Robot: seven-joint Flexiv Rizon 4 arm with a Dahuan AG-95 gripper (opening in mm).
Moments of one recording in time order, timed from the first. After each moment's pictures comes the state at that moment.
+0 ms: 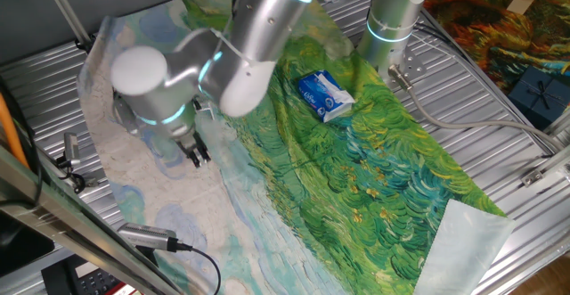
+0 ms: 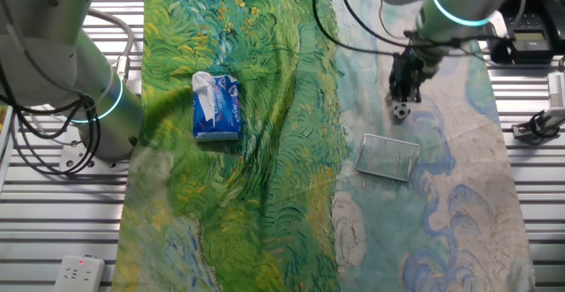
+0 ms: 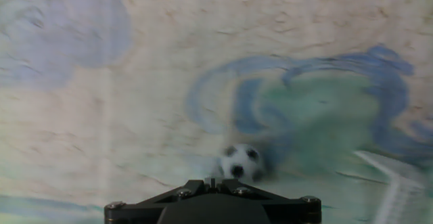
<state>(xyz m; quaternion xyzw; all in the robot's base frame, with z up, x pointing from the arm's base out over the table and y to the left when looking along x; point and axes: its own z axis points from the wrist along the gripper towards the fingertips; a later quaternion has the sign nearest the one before) 0.590 0.034 0.013 0.04 -1.00 0.01 0.06</state>
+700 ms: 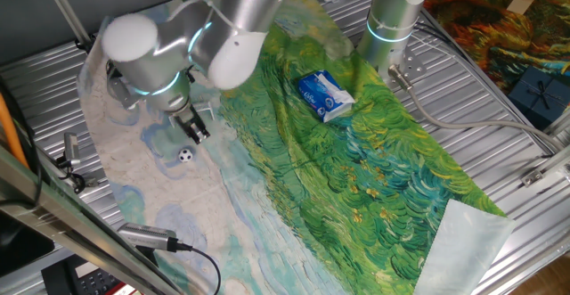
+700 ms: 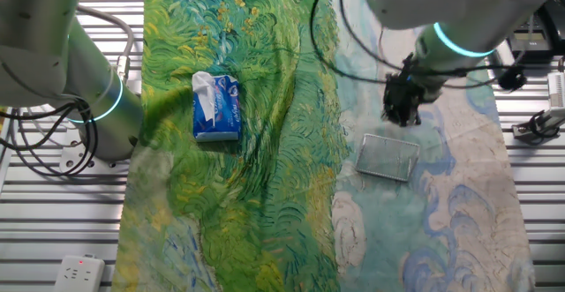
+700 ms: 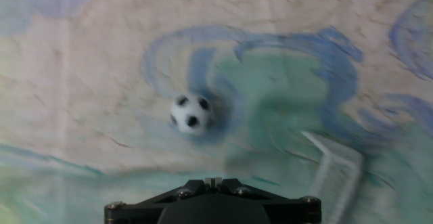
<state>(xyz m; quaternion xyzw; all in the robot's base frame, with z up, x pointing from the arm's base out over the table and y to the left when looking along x) 0.588 0.025 0.028 0.07 -1.00 -0.01 0.07</state>
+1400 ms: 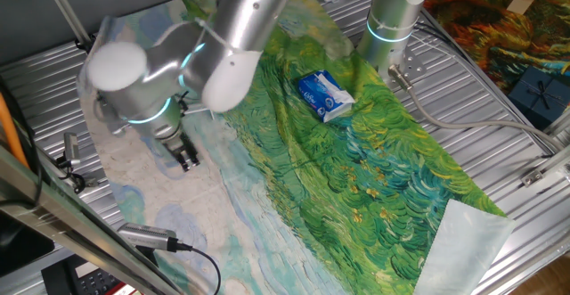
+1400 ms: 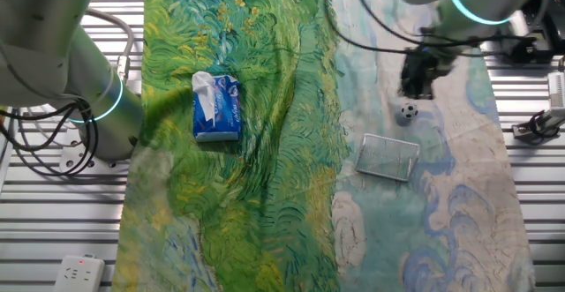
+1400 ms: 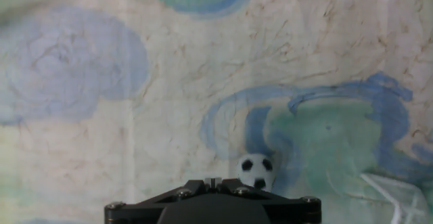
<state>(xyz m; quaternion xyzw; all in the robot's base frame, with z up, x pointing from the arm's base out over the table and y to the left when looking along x) 0.636 0.069 0.029 0.01 -1.00 0.00 0.06</state>
